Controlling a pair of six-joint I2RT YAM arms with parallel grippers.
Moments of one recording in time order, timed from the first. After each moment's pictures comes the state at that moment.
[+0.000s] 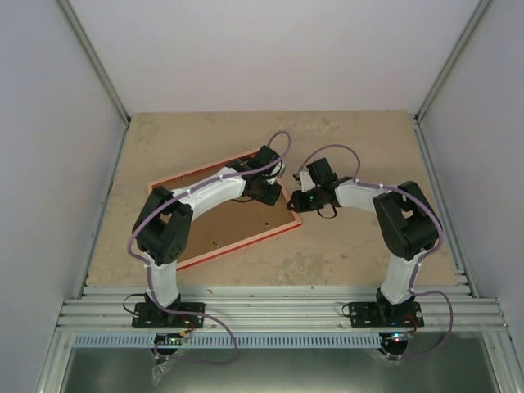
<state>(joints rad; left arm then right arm) -0.69 1.89 1.39 -0.62 0.05 -0.19 0.49 1.87 1.04 -0.22 -0.38 0.27</state>
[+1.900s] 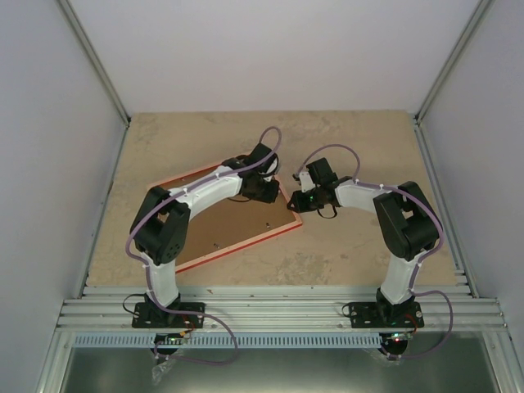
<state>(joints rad) -0.66 1.88 1.39 -0.61 0.11 -0.34 0.49 1.86 1.04 -0.23 -0.38 0.26</state>
